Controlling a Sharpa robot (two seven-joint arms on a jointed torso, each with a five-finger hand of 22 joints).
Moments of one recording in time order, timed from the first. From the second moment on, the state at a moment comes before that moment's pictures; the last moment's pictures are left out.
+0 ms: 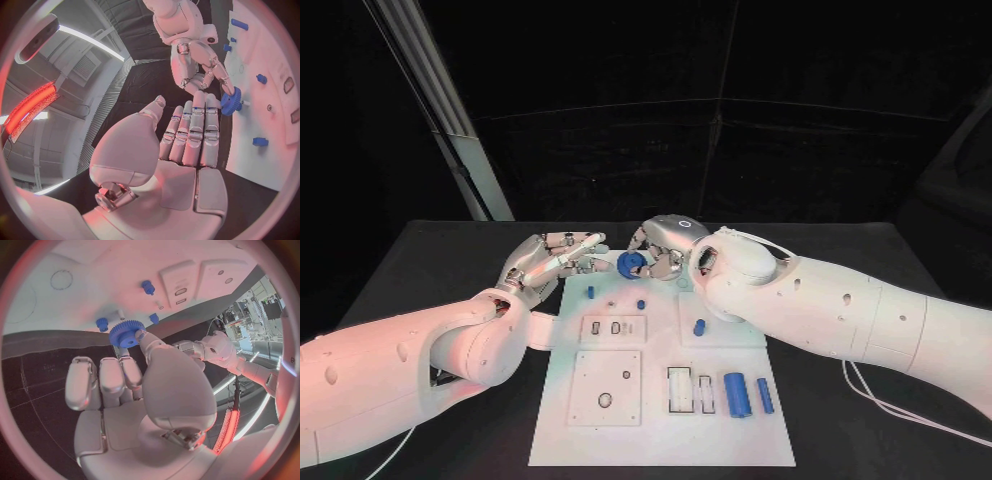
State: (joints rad) left arm 1.23 -0.87 -0.16 1.59 0.06 -0.30 0.58; left_hand 1.28 0.02 0.14 0.06 0.08 0.96 0.23 0.09 0.07 1.06 0.17 0.12 0.07 1.17 0.10 0.21 0.20 0.18 1.01 0.22 0.21 0.08; right arm 1.16 -0.50 0.10 1.34 -1.70 -0.27 -0.20; right_hand 1.36 -0.09 0.28 0.14 0.27 0.99 0.14 0.17 0.06 1.40 0.03 1.23 1.21 1.46 -0.04 1.27 0.88 0.08 1.37 0.07 1.45 1.23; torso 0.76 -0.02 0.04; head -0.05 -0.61
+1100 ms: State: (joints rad) left arm 1.23 -0.87 -0.16 1.59 0.06 -0.30 0.58; left_hand 1.28 0.02 0.14 0.06 0.08 0.96 0.23 0.09 0.07 1.06 0.17 0.12 0.07 1.17 0.10 0.21 0.20 0.18 1.01 0.22 0.21 0.08; right arm 1.17 -0.45 0.10 1.27 -1.73 -0.20 -0.22; right_hand 1.30 -0.12 0.26 0.15 0.20 1.00 0.13 0.14 0.07 1.39 0.04 1.20 1.19 1.46 -0.04 1.26 0.86 0.09 1.37 0.07 1.45 1.23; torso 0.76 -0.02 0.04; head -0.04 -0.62
